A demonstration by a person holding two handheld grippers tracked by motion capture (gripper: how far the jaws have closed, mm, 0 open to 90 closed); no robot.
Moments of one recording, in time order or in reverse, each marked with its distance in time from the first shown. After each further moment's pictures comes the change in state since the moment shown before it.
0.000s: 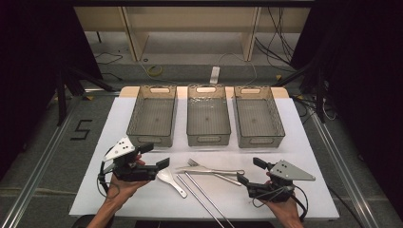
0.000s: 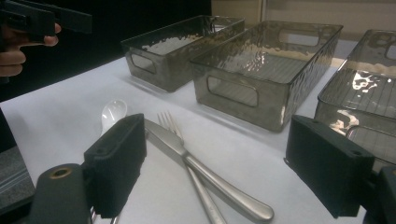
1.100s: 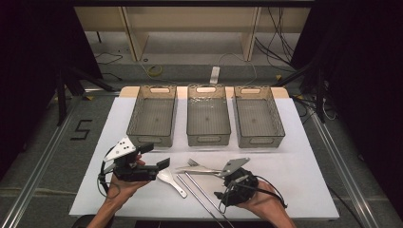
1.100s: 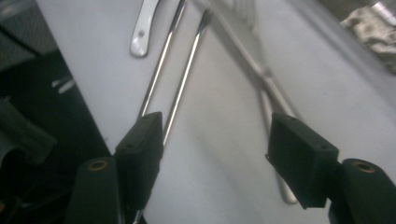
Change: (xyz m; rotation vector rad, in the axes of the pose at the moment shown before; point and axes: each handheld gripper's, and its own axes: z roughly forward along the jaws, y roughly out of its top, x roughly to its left) left arm -0.001 0.000 0.001 0.009 0.007 0.015; right arm 0.059 0.026 0.070 0.689 0.136 -0.270
